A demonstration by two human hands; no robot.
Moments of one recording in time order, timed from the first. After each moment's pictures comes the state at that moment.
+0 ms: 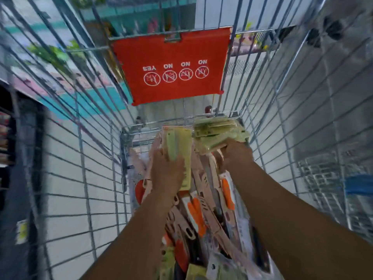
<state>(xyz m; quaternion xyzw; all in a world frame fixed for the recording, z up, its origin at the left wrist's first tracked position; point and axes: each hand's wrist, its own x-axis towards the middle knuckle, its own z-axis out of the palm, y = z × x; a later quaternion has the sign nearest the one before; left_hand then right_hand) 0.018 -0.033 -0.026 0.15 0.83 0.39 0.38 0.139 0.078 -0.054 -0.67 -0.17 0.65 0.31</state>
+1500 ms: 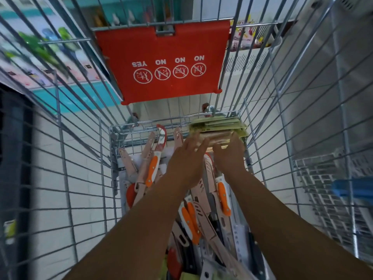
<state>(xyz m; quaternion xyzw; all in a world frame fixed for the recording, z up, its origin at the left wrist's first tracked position) 0.034 0.013 -0.056 0.64 0.72 0.01 0.28 0.139 0.072 -0.066 -0.70 -0.59 0.39 0.13</state>
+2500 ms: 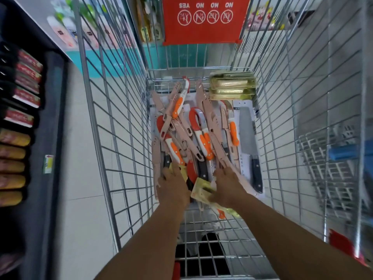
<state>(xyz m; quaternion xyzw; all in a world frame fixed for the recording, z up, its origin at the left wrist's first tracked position) 0.106 -0.253 -0.039 0.31 0.86 -0.07 0.40 0.235 -0.174 -0.052 -0.48 -0.77 0.32 -0.27</state>
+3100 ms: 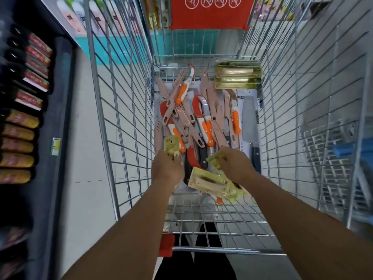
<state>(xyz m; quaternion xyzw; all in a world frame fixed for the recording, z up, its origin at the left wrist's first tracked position) 0.094 -0.259 -0.021 0.15 0.91 0.19 0.34 0.242 -0.147 -0.034 -0.48 -0.79 0.34 -0.14</state>
